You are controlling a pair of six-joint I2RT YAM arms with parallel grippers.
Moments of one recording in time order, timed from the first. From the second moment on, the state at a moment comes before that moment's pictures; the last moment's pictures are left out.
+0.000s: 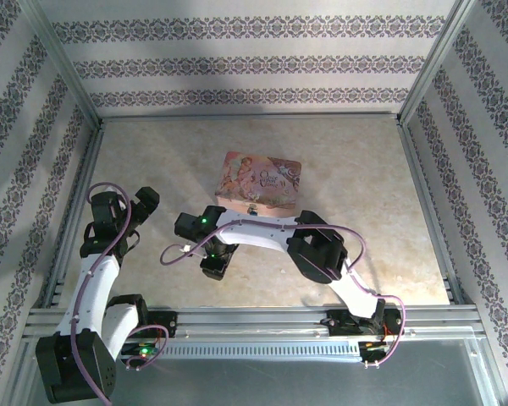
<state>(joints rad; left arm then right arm) 0.18 0.87 0.52 -0.26 0.19 -0.74 1.15 2.21 1.80 -1.16 -0.09 -0.06</state>
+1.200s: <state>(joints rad) 0.19 0.87 0.52 -0.26 0.19 -0.73 1.13 2.30 1.85 -1.16 -0.11 -0.06</state>
